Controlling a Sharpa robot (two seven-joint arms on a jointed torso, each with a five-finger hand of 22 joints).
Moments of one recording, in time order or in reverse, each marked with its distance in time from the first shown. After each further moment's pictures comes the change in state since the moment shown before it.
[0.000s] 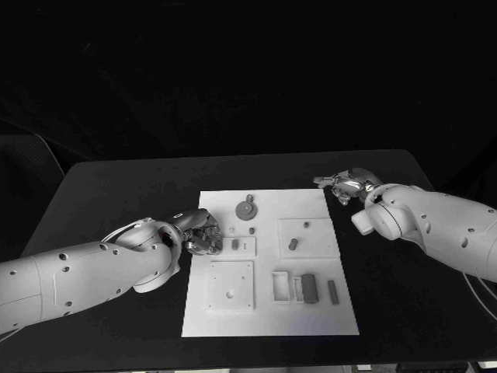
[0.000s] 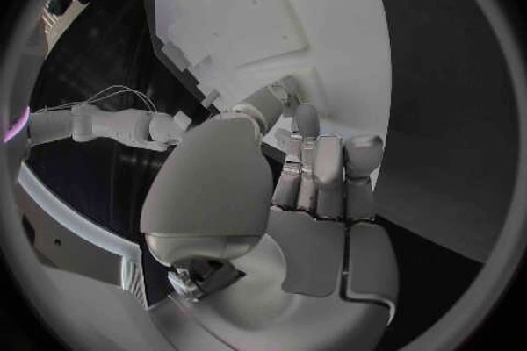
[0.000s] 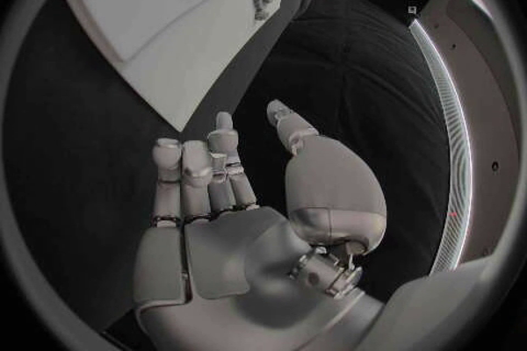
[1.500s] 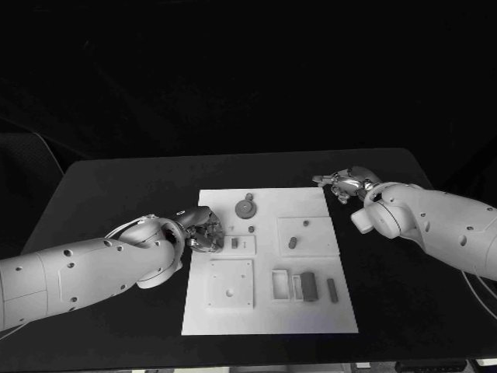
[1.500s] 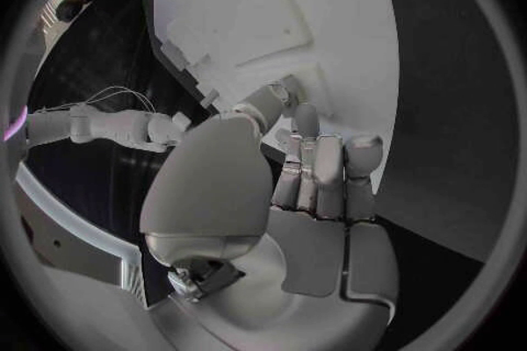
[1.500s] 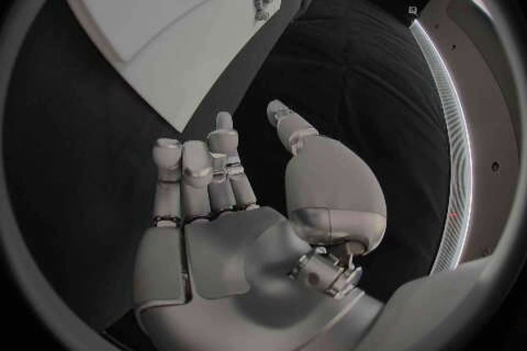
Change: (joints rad) left arm 0.003 0.023 0.003 -0.017 -0.003 0.013 -0.011; left_hand -0.001 0.002 0.002 -0.003 0.002 0.006 0.000 0.000 0.001 0.006 -0.002 0.000 -0.001 0.002 -0.005 0.000 -0.001 0.000 0.001 -0.007 0.004 0.000; right arm -0.001 0.001 0.000 -0.002 0.000 0.001 0.000; right_hand 0.000 0.000 0.000 0.000 0.000 0.002 0.002 0.000 -0.001 0.000 0.000 0.000 -0.002 0.003 0.001 0.000 -0.001 0.000 0.001 0.002 0.000 0.000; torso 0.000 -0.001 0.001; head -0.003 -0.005
